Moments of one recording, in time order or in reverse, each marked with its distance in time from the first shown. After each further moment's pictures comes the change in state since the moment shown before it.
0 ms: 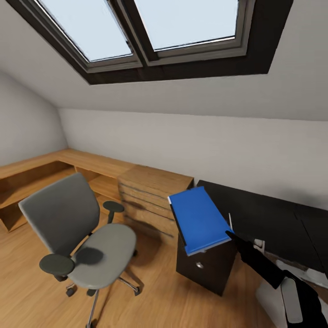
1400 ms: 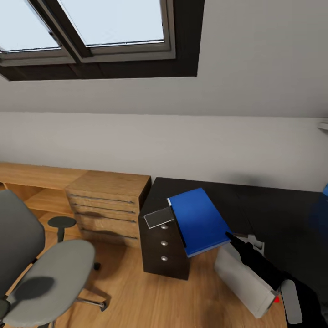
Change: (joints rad) left arm 0.000 -0.015 -0.001 0.021 0.000 0.000 0.000; right arm 0.000 -0.006 0.000 0.028 -0.002 -0.003 0.003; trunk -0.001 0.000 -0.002
